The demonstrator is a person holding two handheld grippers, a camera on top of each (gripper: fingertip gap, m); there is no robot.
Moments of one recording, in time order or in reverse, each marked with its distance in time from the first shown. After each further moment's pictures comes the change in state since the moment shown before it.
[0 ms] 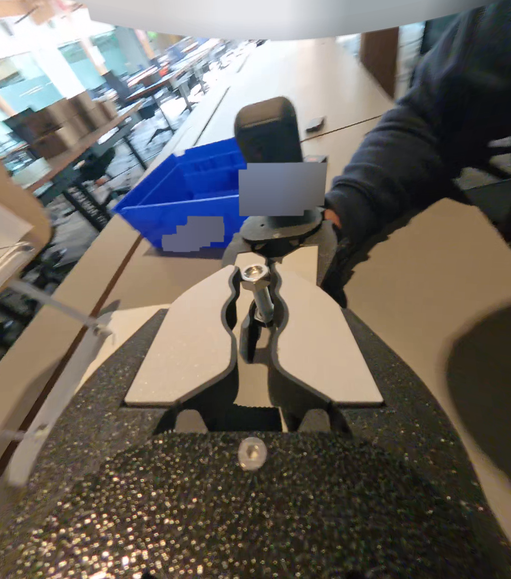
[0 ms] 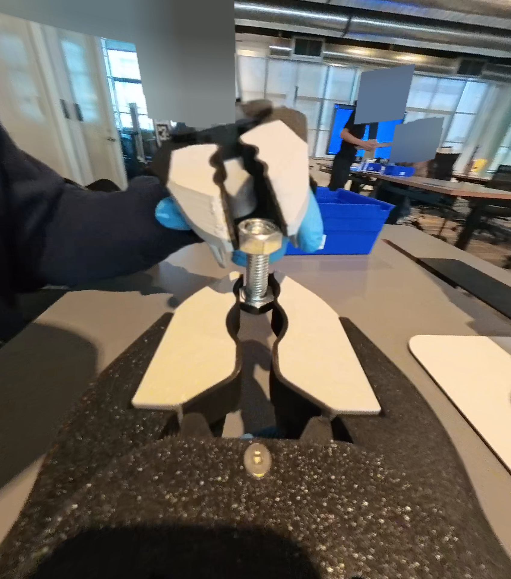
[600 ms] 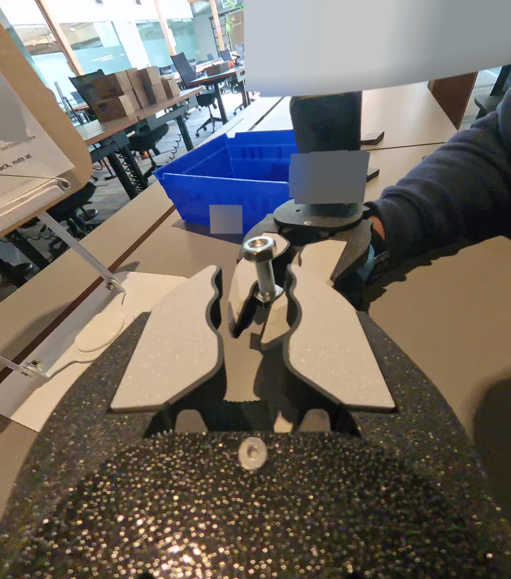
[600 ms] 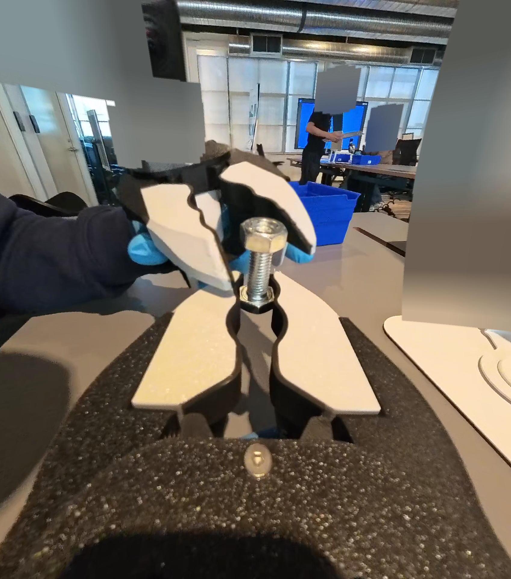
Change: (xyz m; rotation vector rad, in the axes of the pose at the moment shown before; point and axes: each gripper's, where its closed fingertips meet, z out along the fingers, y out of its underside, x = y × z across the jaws) left arm -0.019 0.022 0.003 0.011 -0.182 -0.178; right arm 0.020 0.001 -0.001 -0.005 0.104 0.054
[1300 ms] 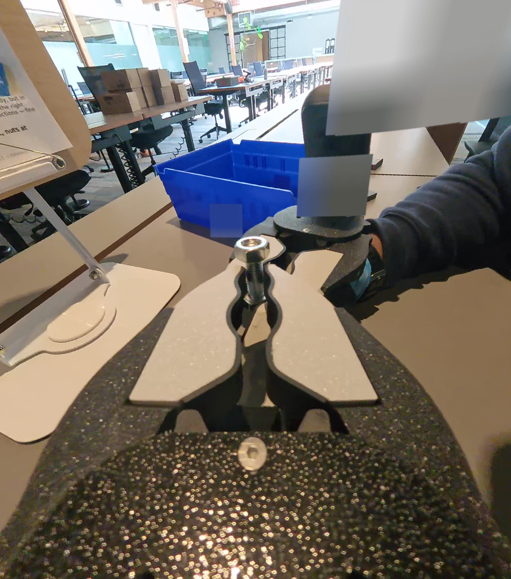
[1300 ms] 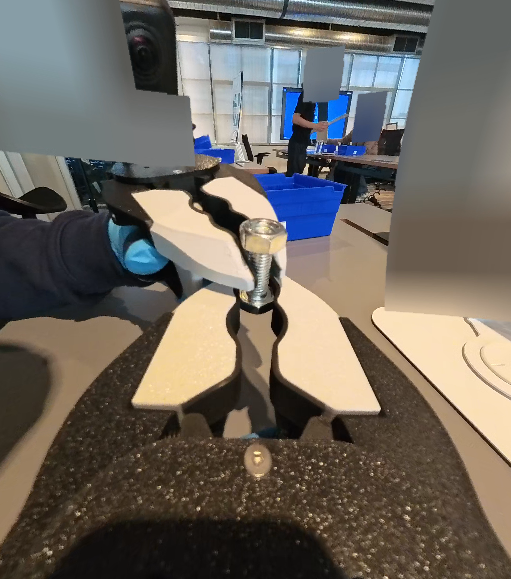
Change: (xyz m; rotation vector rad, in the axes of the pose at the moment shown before) left arm 0.000 0.004 0.006 0.043 -0.011 -0.119; right arm 0.008 0.004 0.002 -0.027 0.050 0.004
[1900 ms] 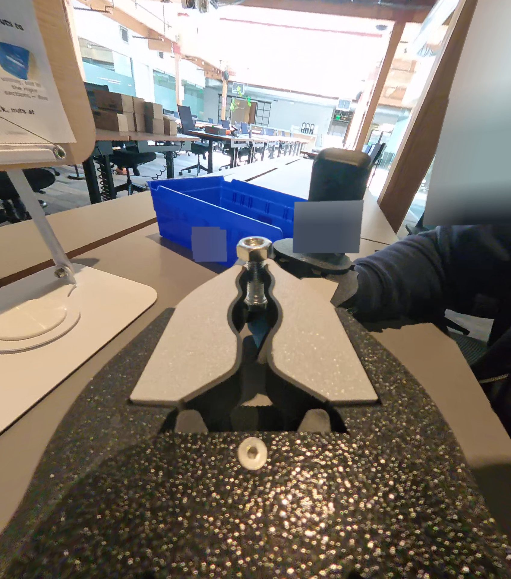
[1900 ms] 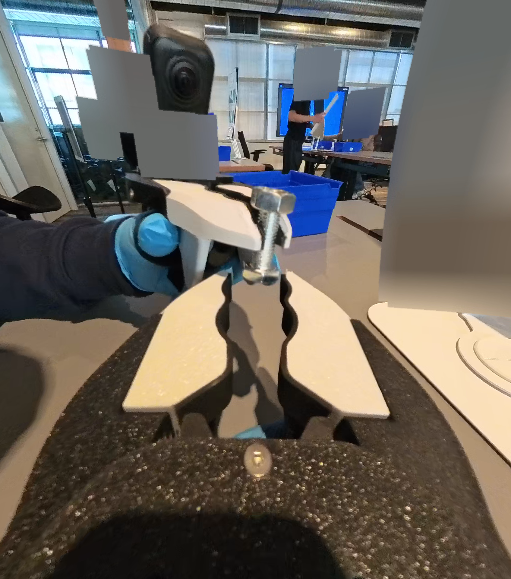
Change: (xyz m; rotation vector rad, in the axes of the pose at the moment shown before) left arm -0.009 -0.011 -0.006 0.155 0.068 -0.221; right arm 0.002 0.001 -0.001 -0.010 0.013 0.004
